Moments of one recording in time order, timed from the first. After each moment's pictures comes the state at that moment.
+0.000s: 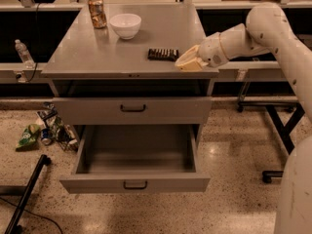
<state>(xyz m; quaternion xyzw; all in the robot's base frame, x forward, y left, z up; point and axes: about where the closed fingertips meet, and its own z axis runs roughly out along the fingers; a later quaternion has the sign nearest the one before) 0.716 -0.097 0.842 -0.59 0.66 0.22 0.41</state>
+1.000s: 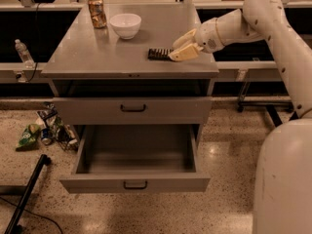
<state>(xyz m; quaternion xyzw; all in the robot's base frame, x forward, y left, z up) 0.751 -0.085 0.874 -0.56 0.68 0.23 0.43</state>
